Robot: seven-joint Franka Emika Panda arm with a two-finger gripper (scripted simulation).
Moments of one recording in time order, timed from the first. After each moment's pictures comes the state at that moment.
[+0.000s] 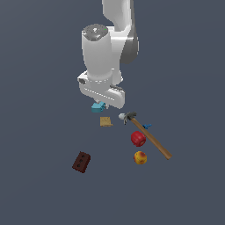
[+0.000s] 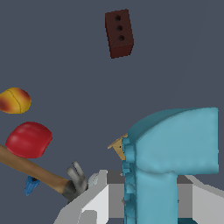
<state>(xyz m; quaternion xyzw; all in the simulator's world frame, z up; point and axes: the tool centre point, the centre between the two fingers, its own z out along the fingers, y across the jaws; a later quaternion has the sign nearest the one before) -0.050 -0.045 0.220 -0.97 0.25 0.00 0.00</state>
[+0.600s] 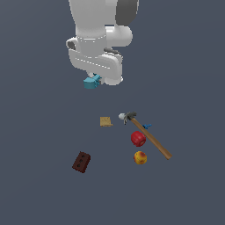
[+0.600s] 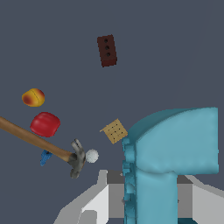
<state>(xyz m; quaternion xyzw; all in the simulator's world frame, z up) -0.085 -0.061 0.329 -0.97 0.25 0.00 0.00</state>
